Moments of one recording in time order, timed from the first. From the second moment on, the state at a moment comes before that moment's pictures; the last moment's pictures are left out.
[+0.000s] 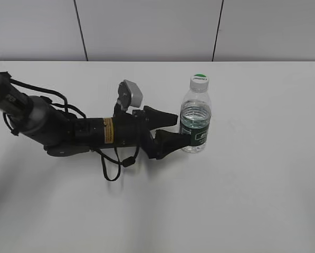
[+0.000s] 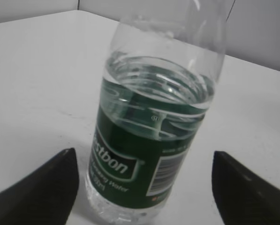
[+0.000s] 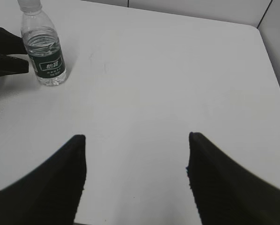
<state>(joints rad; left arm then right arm) -0.45 2.36 -1.14 0.97 -1.14 -0.51 -0.03 -0.01 -0.52 0.16 1.04 -0.29</state>
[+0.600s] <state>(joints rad) -0.53 2.43 -1.30 0.97 -1.03 -0.54 -0.03 -0.01 -0.52 0.16 1.04 -0.29</state>
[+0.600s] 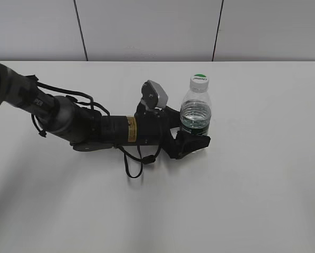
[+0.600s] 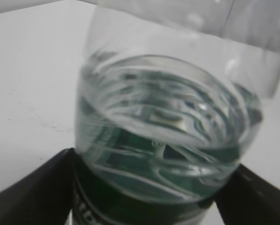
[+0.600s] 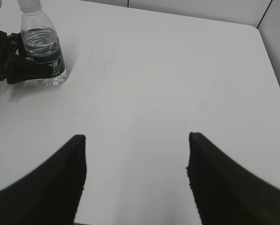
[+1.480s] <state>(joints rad) -0.55 2.47 -1.31 0.88 -1.02 -0.54 -0.03 -0.01 -0.52 0.16 1.04 -0.29</state>
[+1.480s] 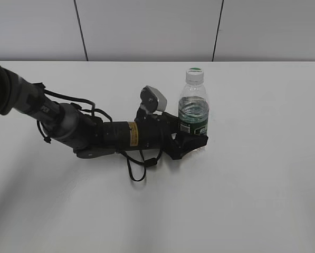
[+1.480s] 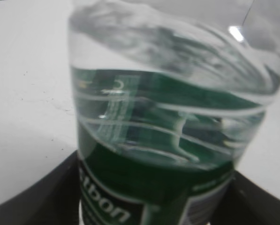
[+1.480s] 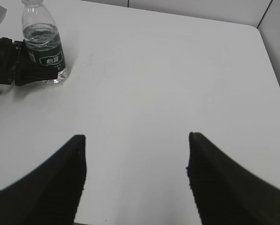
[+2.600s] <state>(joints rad) -0.55 2.47 -1.32 1.01 -1.02 -0.46 0.00 0.35 -0.59 0.36 0.94 -0.24</state>
